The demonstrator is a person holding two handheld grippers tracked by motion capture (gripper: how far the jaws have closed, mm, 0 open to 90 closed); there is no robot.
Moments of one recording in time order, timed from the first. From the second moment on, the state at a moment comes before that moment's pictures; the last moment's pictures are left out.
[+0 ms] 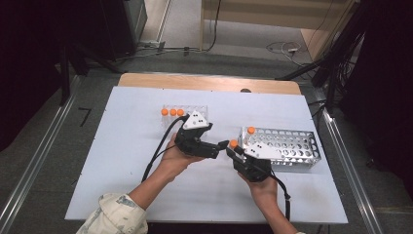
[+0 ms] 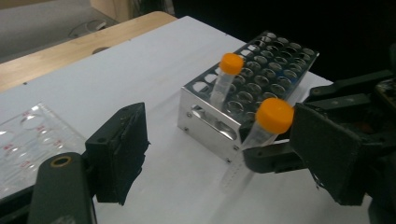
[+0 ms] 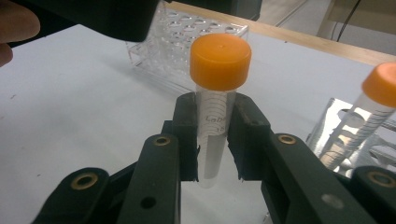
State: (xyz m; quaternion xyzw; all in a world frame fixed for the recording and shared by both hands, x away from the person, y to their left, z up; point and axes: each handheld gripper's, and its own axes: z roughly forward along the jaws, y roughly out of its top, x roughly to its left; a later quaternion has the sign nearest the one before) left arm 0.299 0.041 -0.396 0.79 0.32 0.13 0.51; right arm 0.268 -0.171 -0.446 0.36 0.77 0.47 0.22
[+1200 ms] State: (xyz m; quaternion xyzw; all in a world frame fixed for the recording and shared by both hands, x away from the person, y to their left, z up) left arm 0.288 0.022 -0.409 0.82 0.26 0.13 0.49; right arm 0.263 -0.159 -0.448 0.35 0.78 0.47 0.20
